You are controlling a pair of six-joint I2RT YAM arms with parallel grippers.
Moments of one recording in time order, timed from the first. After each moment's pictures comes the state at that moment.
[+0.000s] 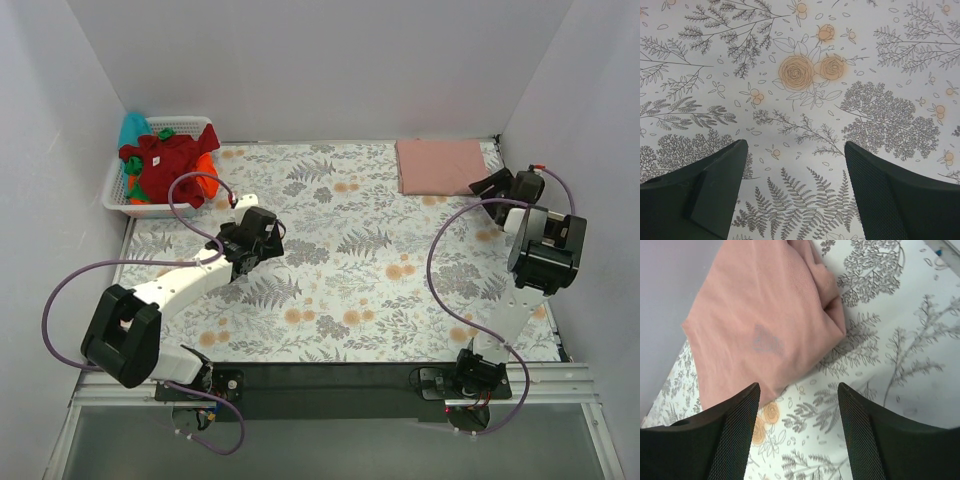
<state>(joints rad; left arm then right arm) -0.55 1.38 0.83 -0.30 -0.47 -0.58 -0.33 2.05 1.15 0.39 -0.28 0.71</state>
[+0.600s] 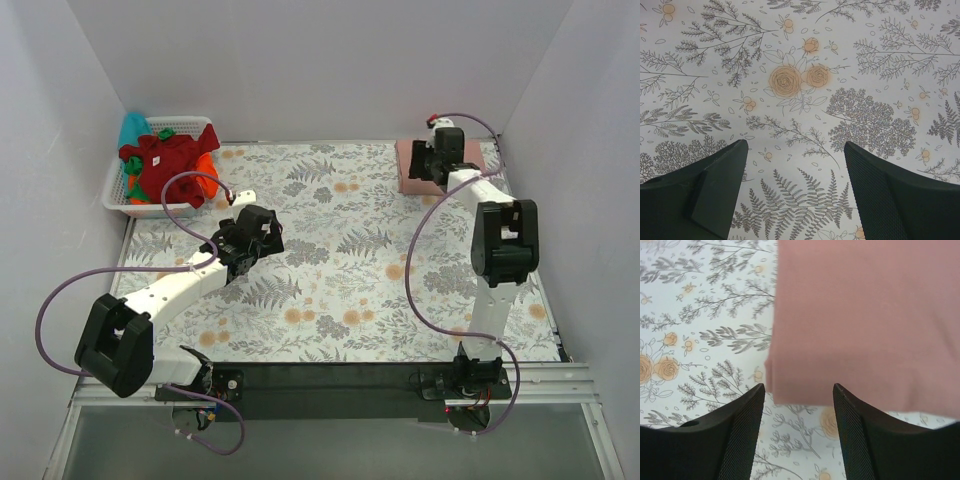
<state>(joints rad) -0.55 1.33 0.83 -0.27 -0.45 -0.57 0.08 2.01 1.49 -0.08 -0.04 0.13</state>
